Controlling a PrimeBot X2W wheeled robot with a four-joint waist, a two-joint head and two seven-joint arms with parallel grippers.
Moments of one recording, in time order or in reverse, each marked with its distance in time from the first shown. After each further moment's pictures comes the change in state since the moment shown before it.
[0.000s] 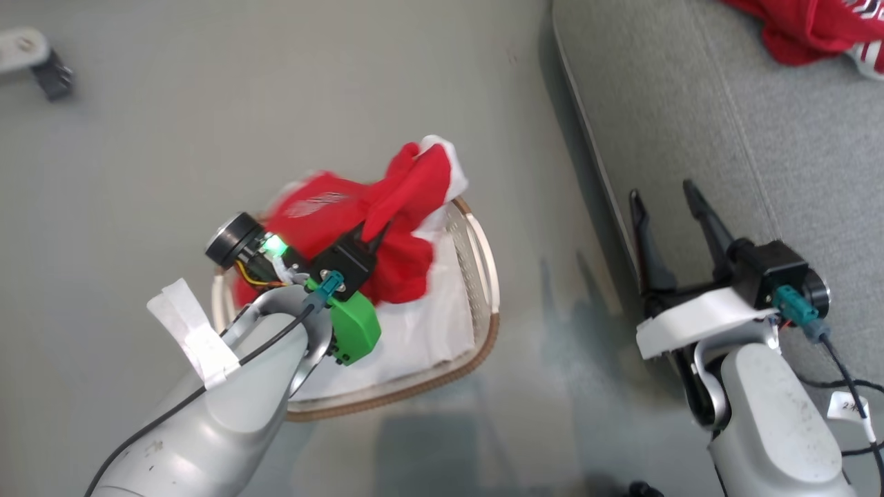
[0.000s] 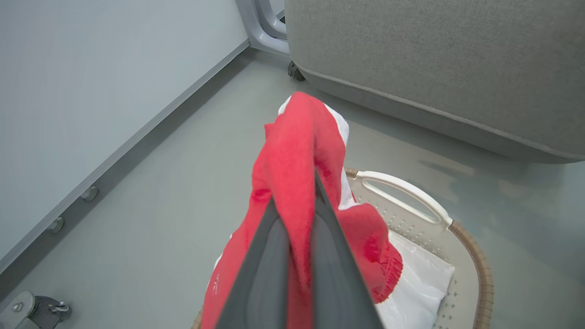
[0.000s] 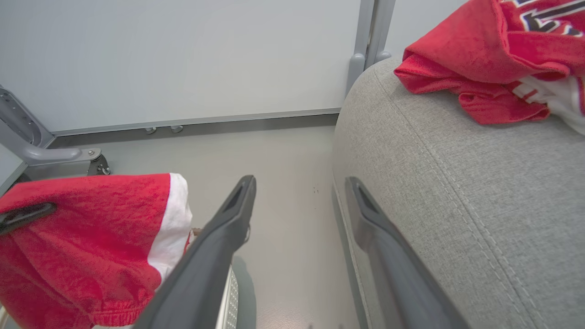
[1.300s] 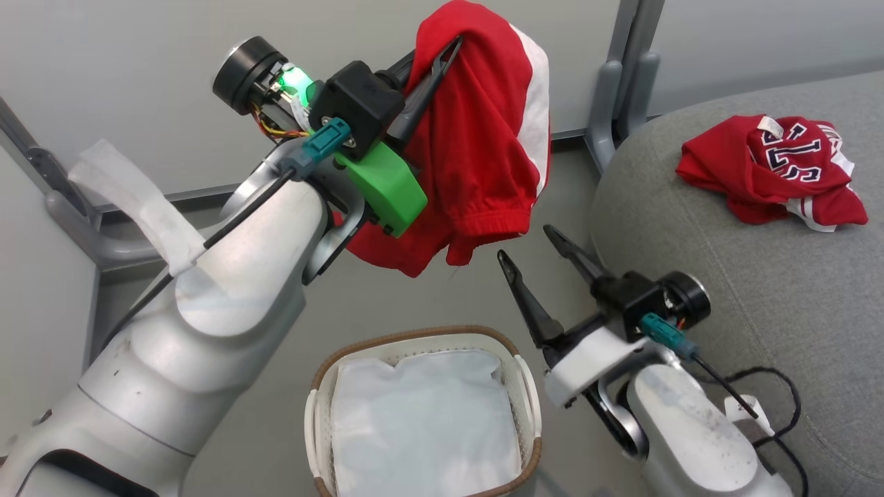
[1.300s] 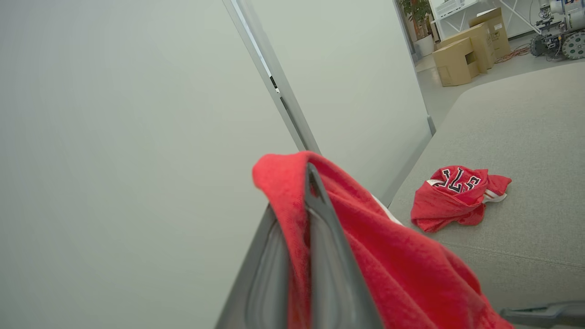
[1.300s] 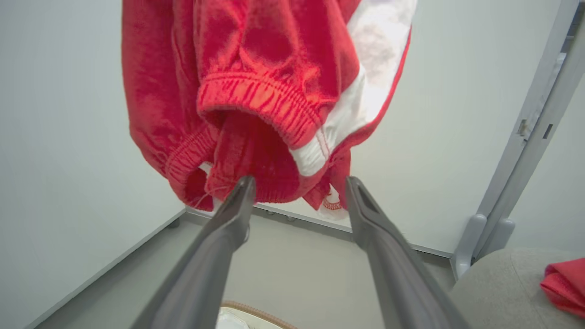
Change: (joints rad) left arm -0.251 0.017 -0.017 -0.321 -0.240 -0.001 0.121; right arm -0.032 0.000 0.339 0.071 0.028 0.000 0.000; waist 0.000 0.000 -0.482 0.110
